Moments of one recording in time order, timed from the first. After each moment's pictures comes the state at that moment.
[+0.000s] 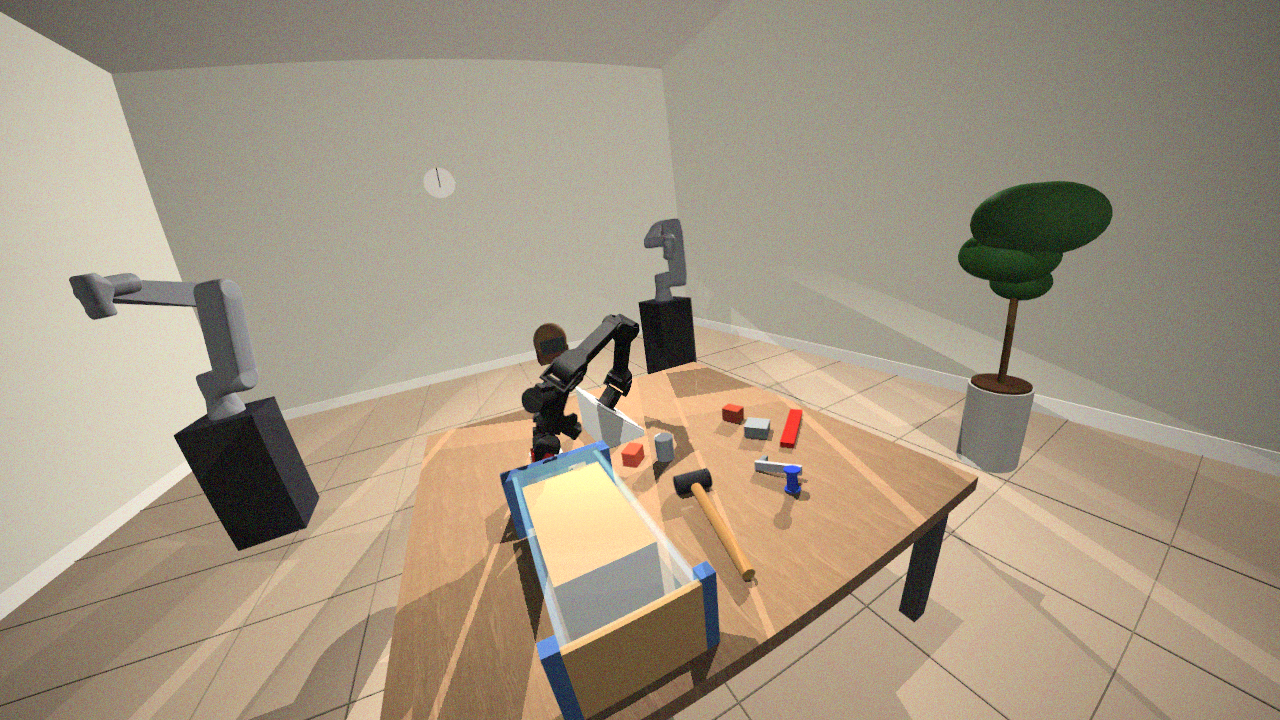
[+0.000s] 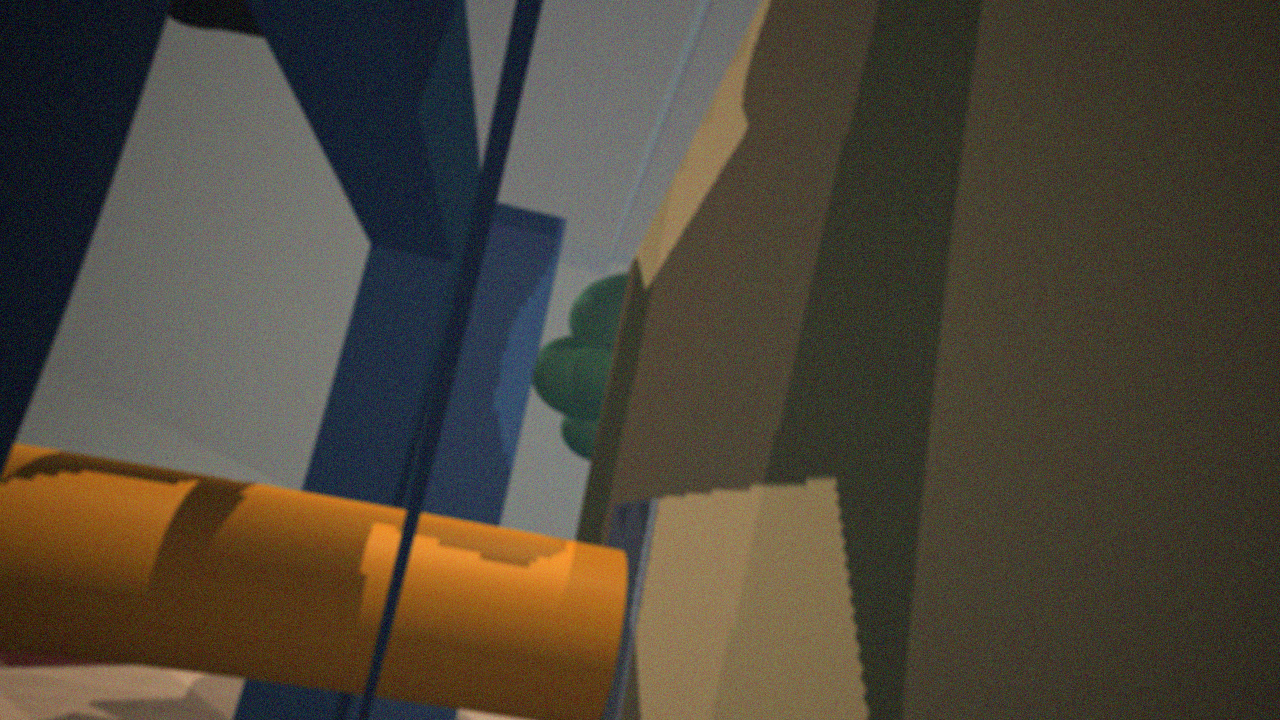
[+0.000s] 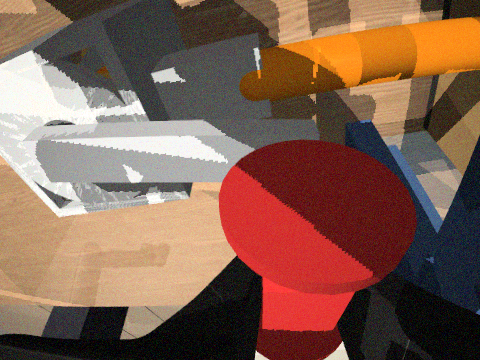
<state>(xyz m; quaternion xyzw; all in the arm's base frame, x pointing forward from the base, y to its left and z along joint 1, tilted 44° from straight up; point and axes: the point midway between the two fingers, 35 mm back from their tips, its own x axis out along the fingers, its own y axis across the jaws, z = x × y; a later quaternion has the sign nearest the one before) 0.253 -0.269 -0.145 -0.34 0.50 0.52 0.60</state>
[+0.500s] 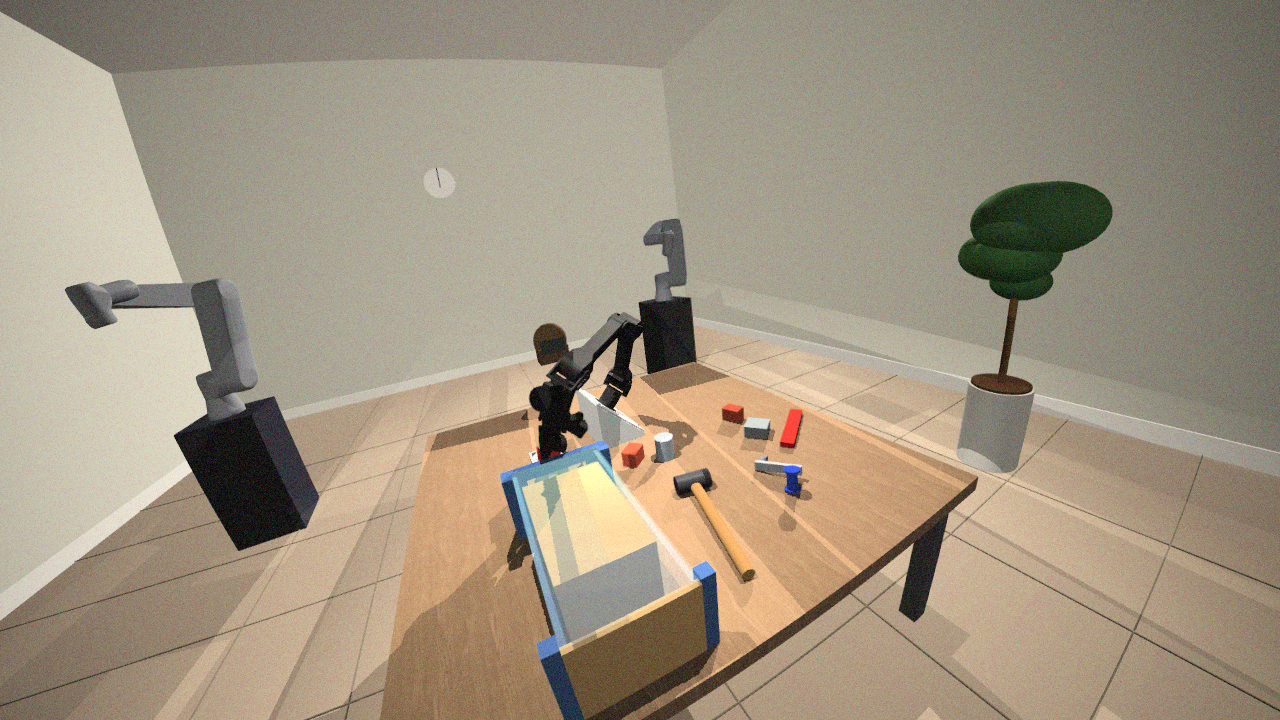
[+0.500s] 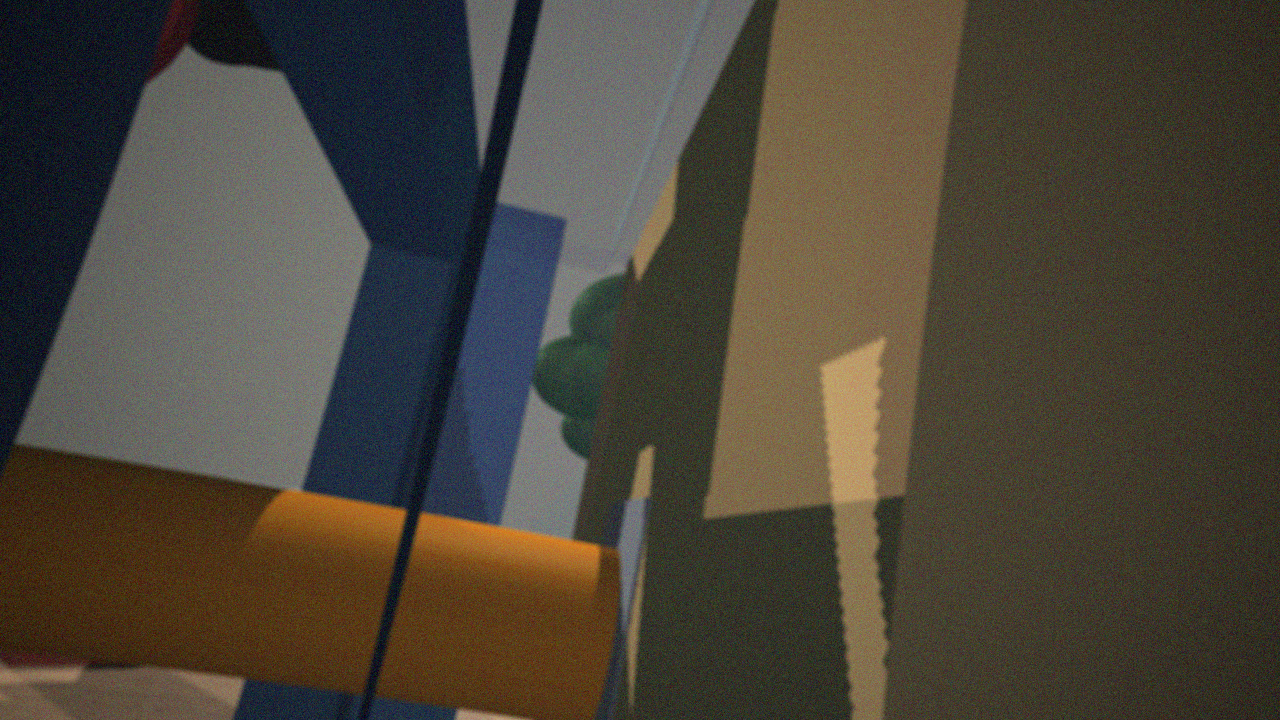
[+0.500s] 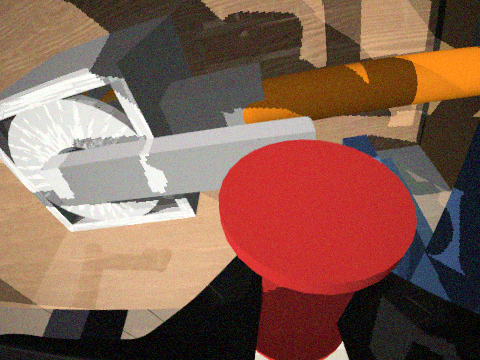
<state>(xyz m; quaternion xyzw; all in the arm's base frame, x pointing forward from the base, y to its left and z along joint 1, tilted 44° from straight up) 0.256 -0.257 -0.134 -0.34 0.50 0.52 0.60</state>
